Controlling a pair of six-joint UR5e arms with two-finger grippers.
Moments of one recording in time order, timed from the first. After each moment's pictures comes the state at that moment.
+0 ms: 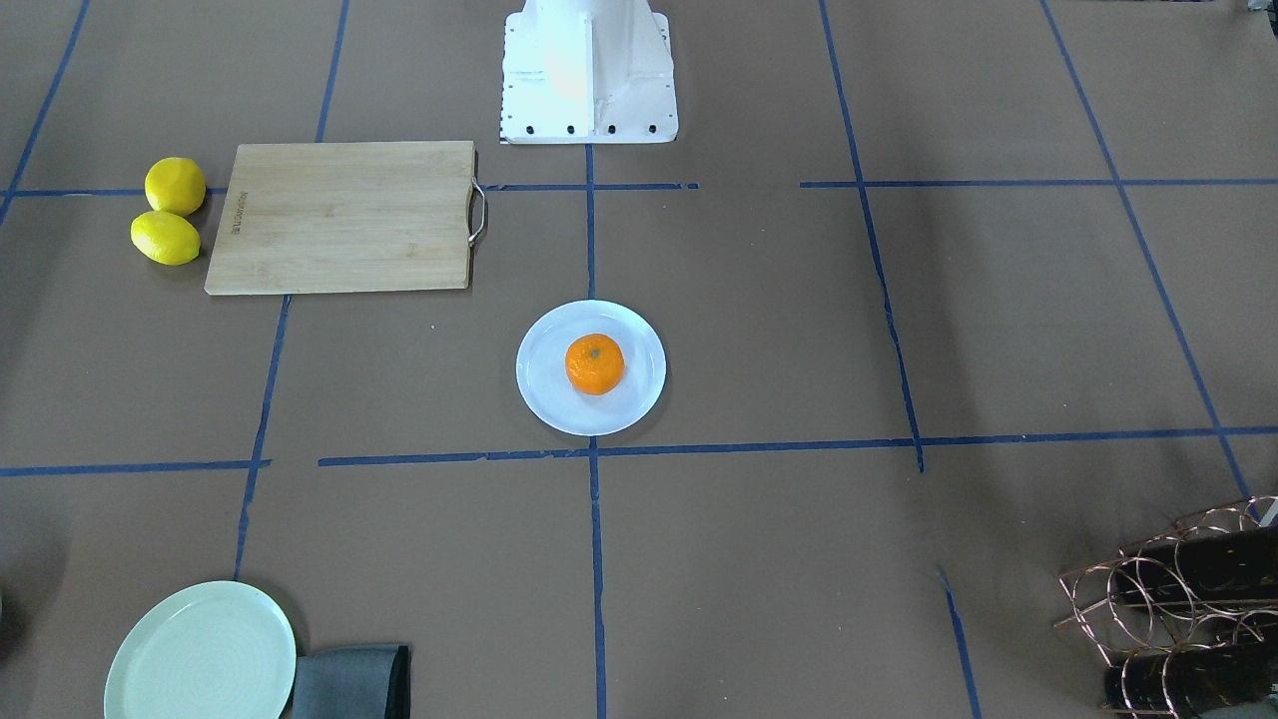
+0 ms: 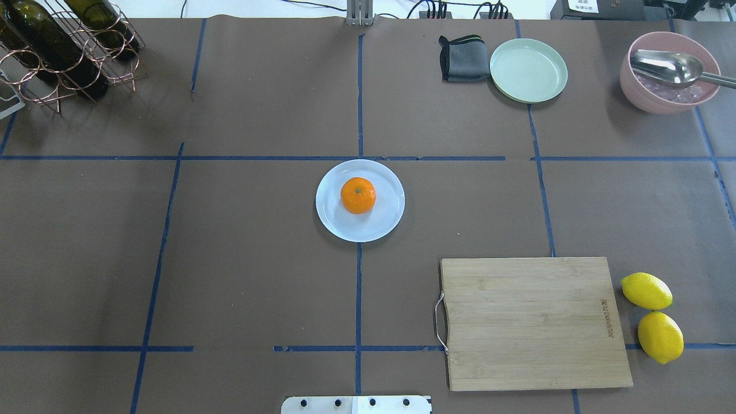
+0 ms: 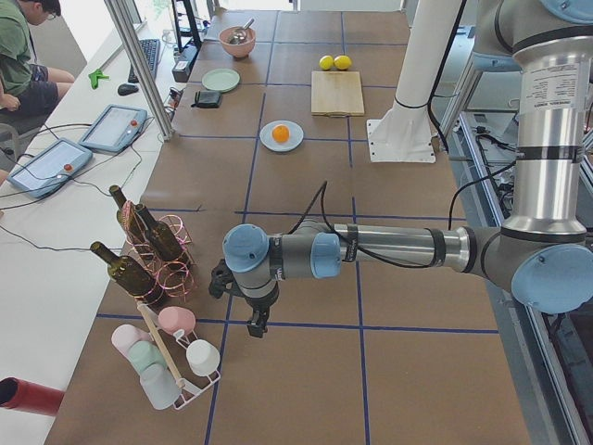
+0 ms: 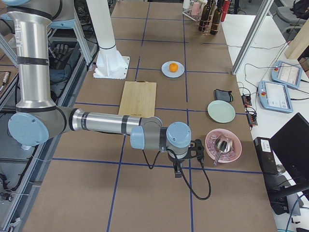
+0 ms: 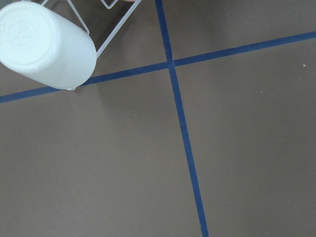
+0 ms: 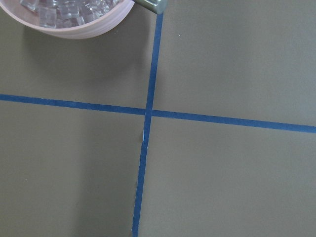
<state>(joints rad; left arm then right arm) -1.58 -1.53 -1.65 -1.48 -2.37 0.26 1.64 -1.58 1.55 -1.49 2.39 -0.11</state>
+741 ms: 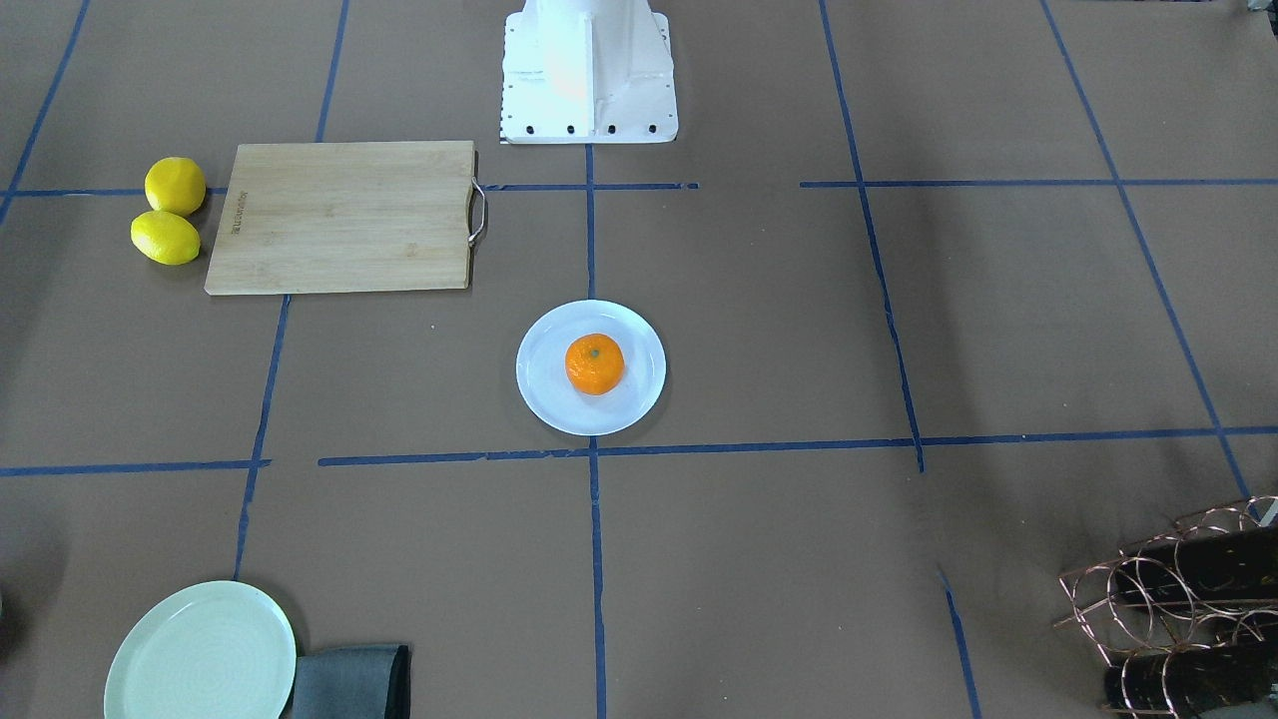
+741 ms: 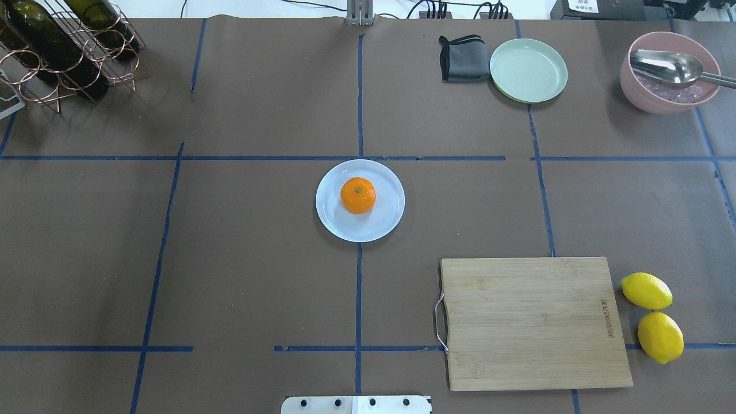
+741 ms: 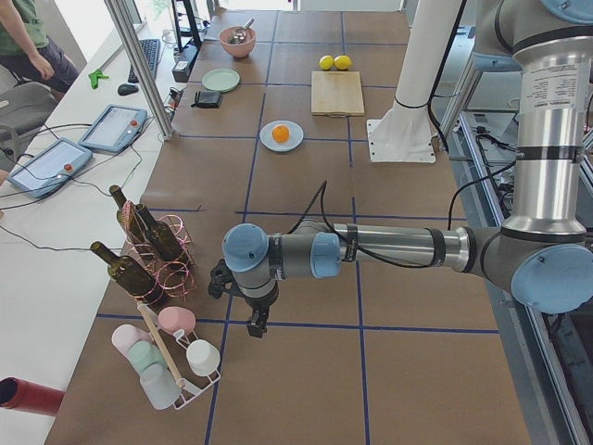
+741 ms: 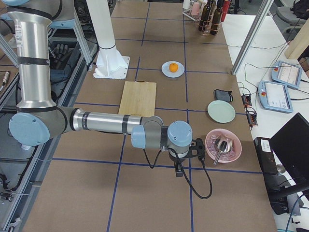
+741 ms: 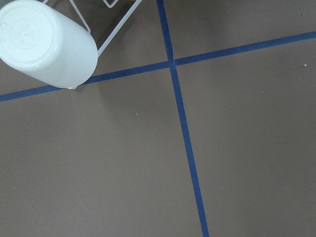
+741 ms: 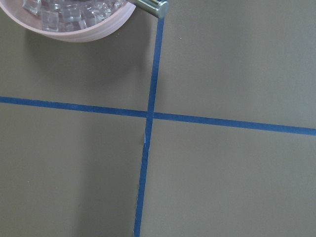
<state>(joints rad) -1.59 -1.53 -1.65 -1.48 -2.37 0.23 1.64 -1.57 1.55 -1.50 2.39 -0.11</state>
